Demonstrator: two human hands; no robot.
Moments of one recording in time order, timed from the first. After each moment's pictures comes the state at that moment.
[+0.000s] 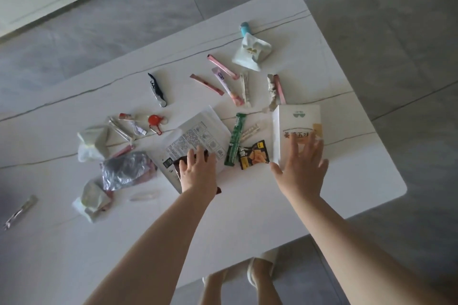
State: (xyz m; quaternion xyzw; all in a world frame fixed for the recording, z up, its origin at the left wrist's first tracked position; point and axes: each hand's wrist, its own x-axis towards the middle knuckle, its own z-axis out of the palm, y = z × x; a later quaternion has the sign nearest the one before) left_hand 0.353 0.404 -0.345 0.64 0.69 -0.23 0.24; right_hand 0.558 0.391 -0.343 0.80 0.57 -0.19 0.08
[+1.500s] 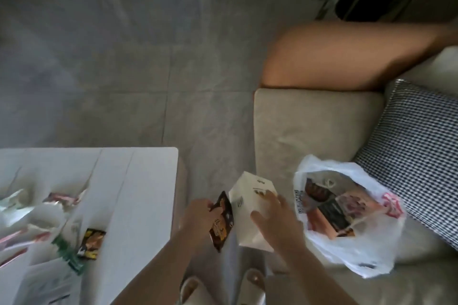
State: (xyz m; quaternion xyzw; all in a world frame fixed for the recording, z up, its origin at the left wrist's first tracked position) left_hand 0.618 0.150 -0.185 0.80 0.33 -0.30 0.39; right_hand 0.648 -0.033 -0.161 0.93 -0.03 -0.28 -0.21
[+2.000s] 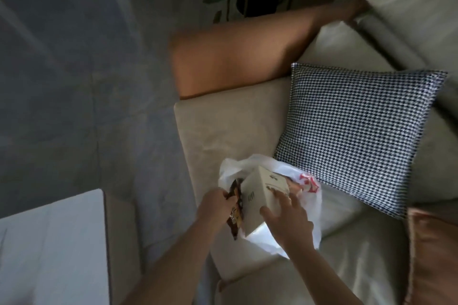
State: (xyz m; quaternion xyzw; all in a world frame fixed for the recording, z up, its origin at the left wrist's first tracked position) left_hand 0.731 -0.070 -0.158 0.85 0.19 -0.30 0.39; right_hand 0.686 -0.232 -0.139 0.93 -0.21 -0.19 -0.25
